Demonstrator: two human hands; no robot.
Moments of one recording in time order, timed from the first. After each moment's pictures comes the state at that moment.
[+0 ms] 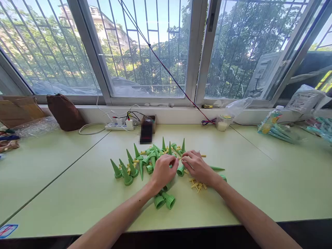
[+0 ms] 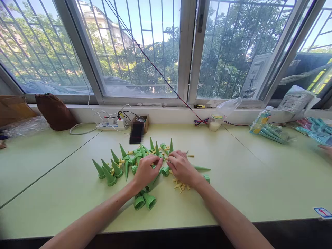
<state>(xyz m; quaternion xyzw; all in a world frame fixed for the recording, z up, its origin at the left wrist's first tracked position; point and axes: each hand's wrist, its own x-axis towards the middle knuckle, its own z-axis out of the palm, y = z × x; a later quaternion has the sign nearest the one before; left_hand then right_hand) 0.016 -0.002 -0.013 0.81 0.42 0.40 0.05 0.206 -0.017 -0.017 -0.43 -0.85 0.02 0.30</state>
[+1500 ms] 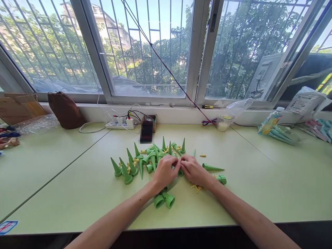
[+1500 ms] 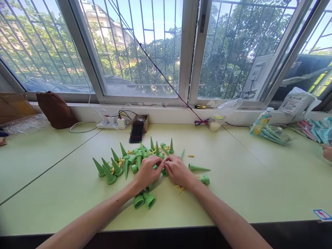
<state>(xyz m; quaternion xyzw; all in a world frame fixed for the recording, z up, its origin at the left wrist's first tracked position) 0.020 -0.006 -0.012 0.83 0.40 0.39 0.08 0.191 -0.014 -0.032 -0.39 -0.86 0.08 0.32</state>
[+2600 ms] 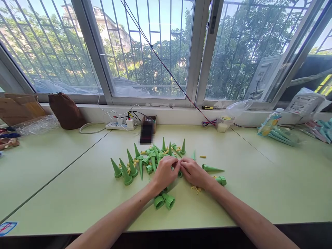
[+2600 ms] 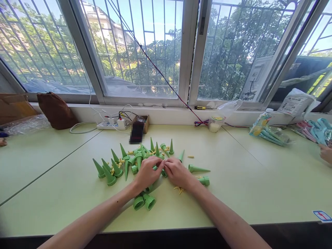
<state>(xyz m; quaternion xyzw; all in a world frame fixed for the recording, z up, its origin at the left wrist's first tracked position) 0.020 -0.006 -0.012 0.83 0.40 0.39 0.07 0.188 -0.017 -0.029 -0.37 -0.85 0.12 0.35</state>
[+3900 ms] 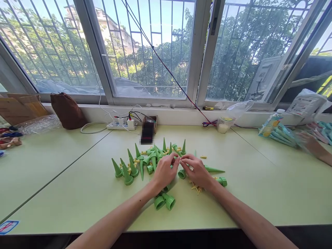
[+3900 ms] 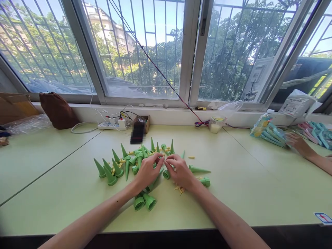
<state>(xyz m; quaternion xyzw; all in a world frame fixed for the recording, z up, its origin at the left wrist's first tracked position) 0.019 -0.006 -0.008 0.80 0.42 0.40 0.14 0.189 -0.018 -0.026 -0.37 -0.79 0.13 0.47</state>
